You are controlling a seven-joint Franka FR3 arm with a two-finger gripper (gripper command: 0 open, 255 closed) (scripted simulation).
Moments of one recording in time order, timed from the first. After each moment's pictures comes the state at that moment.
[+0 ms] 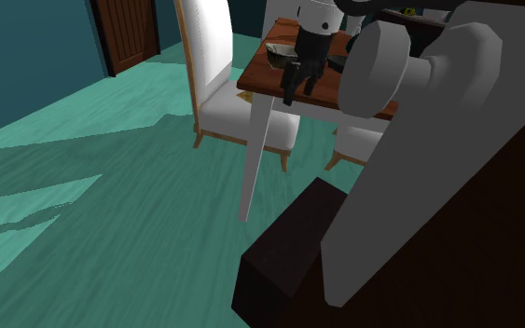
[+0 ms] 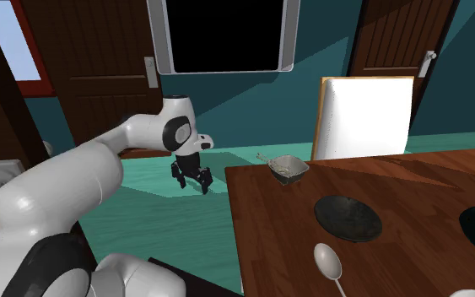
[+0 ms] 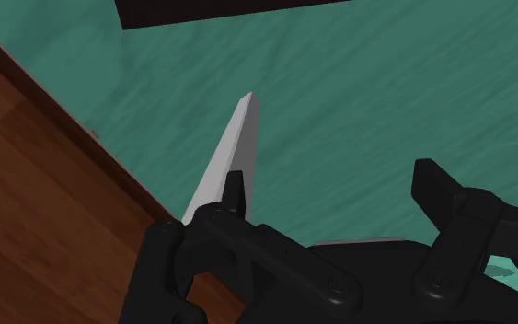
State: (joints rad) arm 0.02 -0.80 0.07 -2.45 -0.01 1.68 0.11
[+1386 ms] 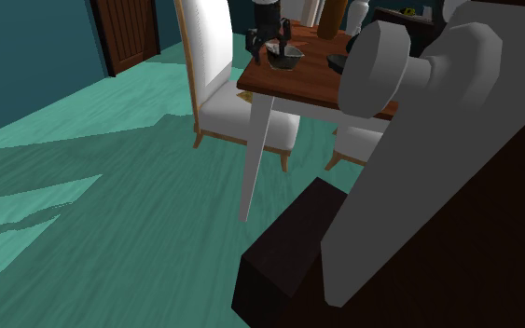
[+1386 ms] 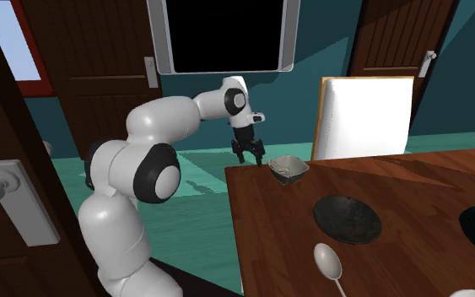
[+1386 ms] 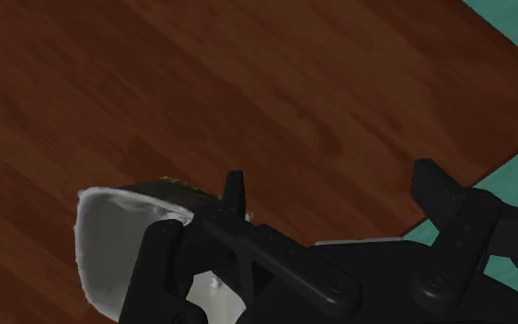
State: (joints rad) arm -0.16 -0.06 0.06 -1.75 -0.28 1.62 0.30
